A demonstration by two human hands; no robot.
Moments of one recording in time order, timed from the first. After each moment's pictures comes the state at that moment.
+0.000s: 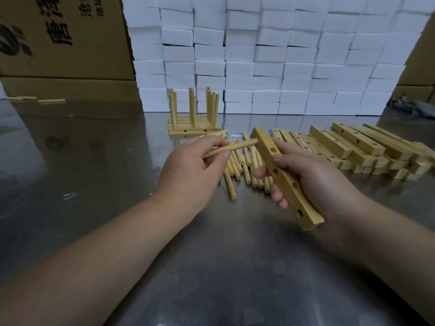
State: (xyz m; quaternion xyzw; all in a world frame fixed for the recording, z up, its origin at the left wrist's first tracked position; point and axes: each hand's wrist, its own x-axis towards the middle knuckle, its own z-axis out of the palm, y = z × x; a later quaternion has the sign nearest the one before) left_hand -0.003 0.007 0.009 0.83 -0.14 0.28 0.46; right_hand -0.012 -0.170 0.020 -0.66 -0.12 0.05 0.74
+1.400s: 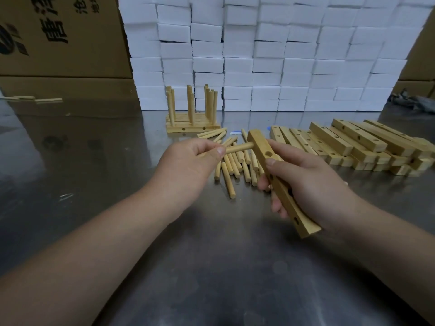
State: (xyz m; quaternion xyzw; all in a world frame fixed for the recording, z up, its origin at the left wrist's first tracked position) left_hand -0.004 0.011 0.020 0.83 -0.07 0.17 0.52; right_hand -0.024 -0.162 0.023 -0.73 -0.10 0.01 0.68
